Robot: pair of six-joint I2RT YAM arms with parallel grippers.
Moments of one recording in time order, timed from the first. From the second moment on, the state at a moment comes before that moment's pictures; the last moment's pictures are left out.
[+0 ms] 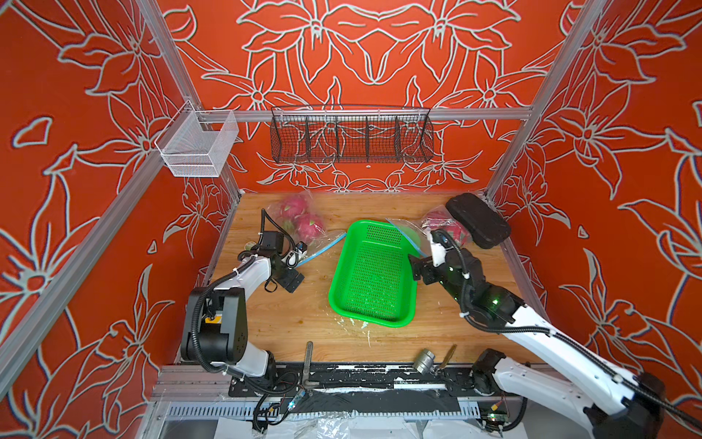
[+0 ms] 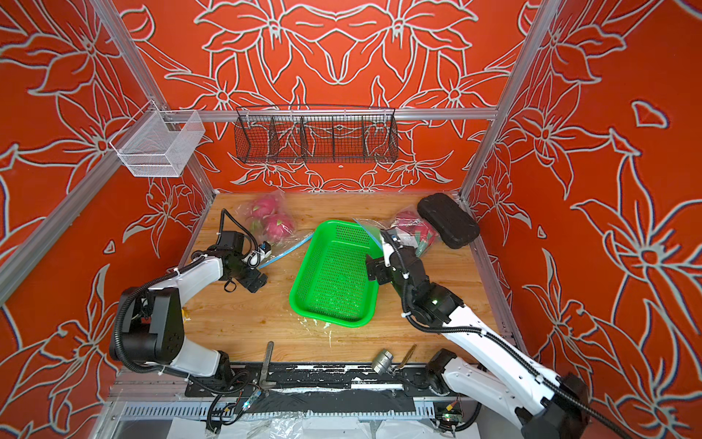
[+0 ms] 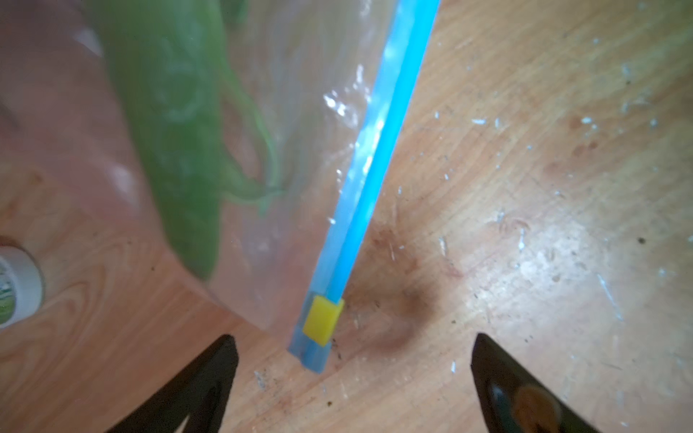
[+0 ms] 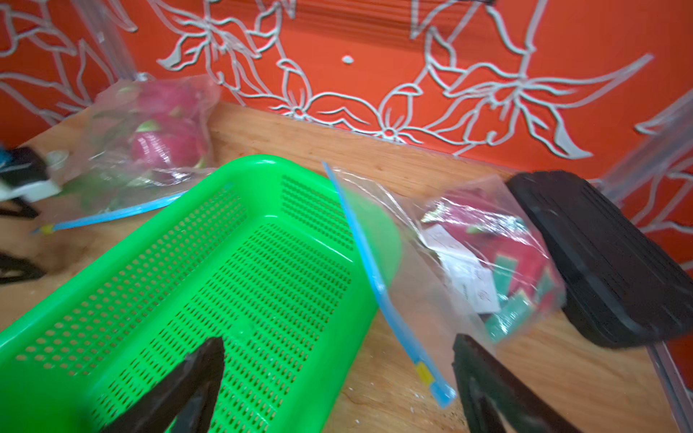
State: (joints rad) left arm 0.04 1.51 0.85 -0.49 0.08 0.64; right arm 0.71 0.95 0.78 -0.27 0.39 0.11
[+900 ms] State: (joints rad) left arm 0.03 1.47 0.81 -0.36 0.11 0.65; right arm 0.82 1.40 0.94 0.02 0.11 -0.28
